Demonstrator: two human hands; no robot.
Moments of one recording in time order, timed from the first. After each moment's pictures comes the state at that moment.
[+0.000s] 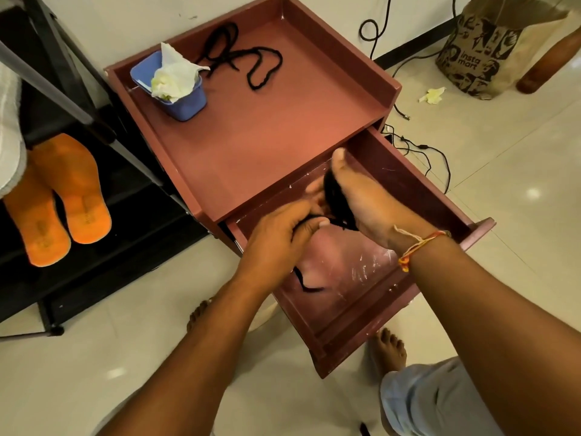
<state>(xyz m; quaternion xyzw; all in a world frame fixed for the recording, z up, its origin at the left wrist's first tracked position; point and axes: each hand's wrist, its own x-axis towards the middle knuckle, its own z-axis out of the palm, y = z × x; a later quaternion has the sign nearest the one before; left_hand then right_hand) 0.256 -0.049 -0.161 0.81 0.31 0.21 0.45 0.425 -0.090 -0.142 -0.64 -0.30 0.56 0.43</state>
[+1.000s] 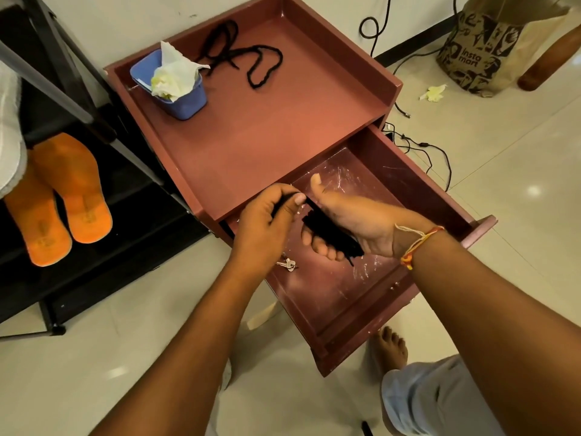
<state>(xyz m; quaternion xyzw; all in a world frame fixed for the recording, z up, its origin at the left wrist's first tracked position) 0.254 -0.036 -0.159 0.68 0.37 0.27 0.57 0.422 -0.096 -0.138 -0.58 -0.31 0.71 0.25</state>
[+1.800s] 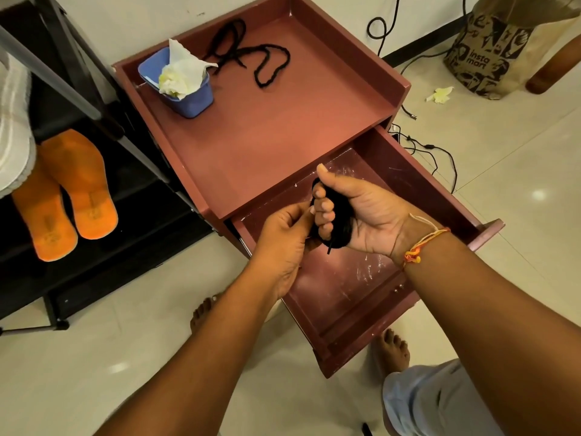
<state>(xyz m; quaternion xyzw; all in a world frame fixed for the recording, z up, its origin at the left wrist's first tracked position) 0.272 -0.057 -0.166 0.38 0.43 0.24 0.78 0.417 -0.086 -0.139 -0.42 -0.08 0.76 0.48</state>
